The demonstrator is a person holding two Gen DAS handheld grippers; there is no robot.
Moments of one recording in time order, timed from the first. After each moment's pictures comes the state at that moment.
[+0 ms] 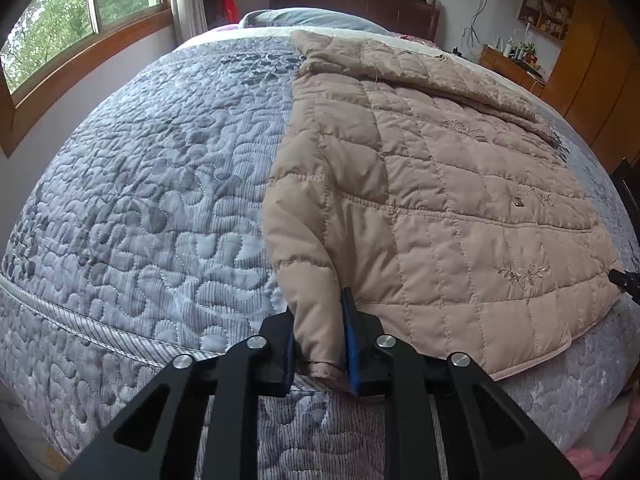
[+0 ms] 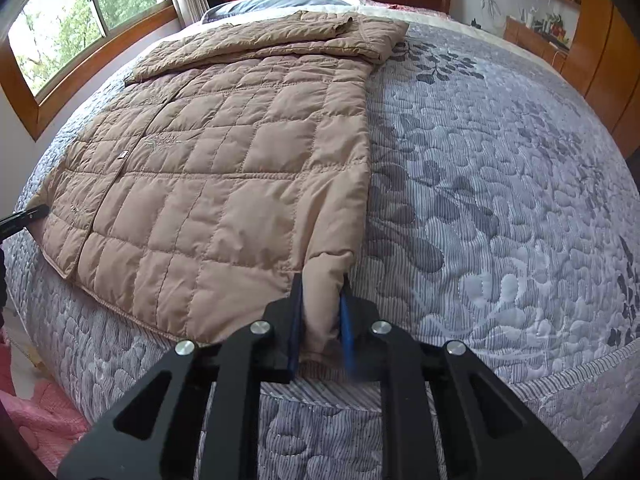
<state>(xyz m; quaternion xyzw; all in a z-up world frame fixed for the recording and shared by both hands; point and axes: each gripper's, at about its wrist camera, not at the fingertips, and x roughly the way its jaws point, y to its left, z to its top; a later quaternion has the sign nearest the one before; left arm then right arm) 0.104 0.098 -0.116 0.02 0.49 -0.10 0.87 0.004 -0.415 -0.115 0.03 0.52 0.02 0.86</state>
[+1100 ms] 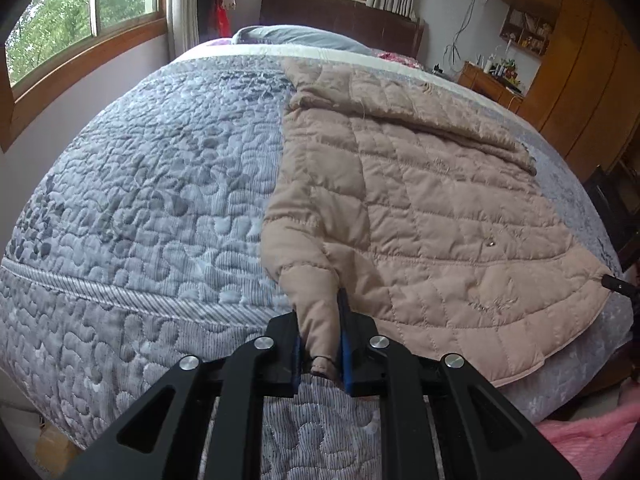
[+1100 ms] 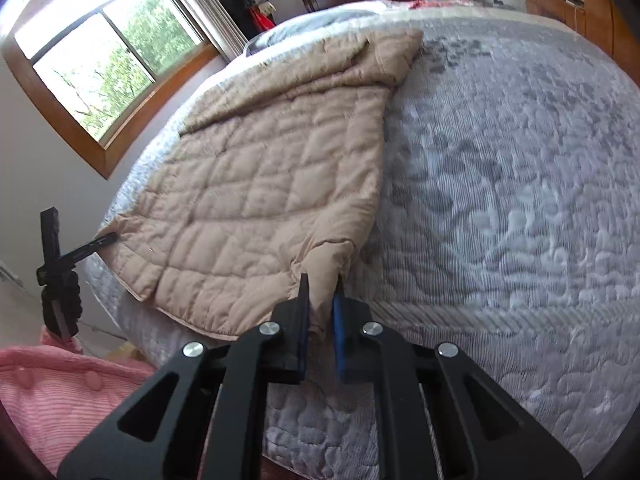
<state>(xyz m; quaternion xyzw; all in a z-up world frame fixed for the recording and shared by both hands) 0.062 0.122 -0.082 -0.01 0.46 -0.14 0.88 -0.025 -0.462 -0.086 0.16 0.47 0.13 0.86</state>
